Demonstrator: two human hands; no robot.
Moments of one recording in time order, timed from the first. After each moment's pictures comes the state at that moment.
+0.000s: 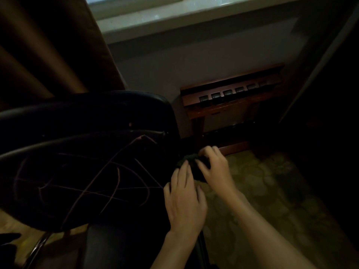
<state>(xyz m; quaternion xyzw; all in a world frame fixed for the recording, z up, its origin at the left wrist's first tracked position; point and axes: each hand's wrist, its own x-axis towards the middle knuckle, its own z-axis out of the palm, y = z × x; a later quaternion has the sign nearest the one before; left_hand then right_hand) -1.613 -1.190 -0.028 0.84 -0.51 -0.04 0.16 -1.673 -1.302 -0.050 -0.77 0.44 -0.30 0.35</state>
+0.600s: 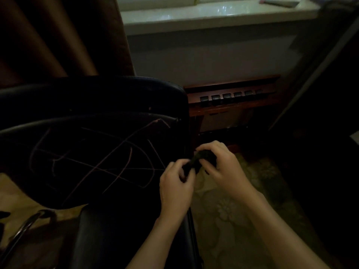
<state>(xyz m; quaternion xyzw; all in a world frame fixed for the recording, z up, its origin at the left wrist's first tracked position) -1.592 -1.160 0.004 0.78 -0.40 -0.19 0.44 -1.702 -1.262 0.021 -0.85 0.32 -0.27 0.34</state>
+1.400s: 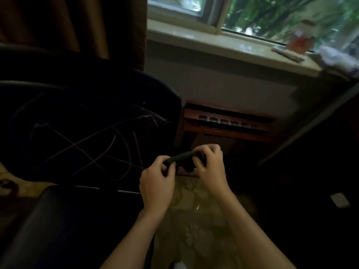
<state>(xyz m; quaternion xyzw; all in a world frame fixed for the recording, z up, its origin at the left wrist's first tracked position) -1.625 -1.190 0.000 0.82 -0.25 -0.09 0.50 -1.714 -1.309 0.011 -0.84 0.38 -0.23 0.30</state>
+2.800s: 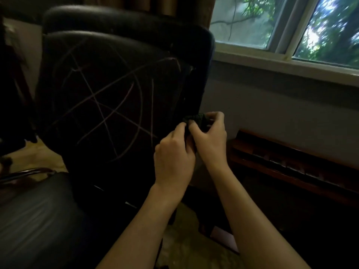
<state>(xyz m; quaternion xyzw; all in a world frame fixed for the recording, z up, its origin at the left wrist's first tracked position) -1.605 -1.263 -0.116 0.80 -0.24 0.28 0.47 -1.606 -1.357 -0.097 -0.76 0.09 -0.41 0.49</state>
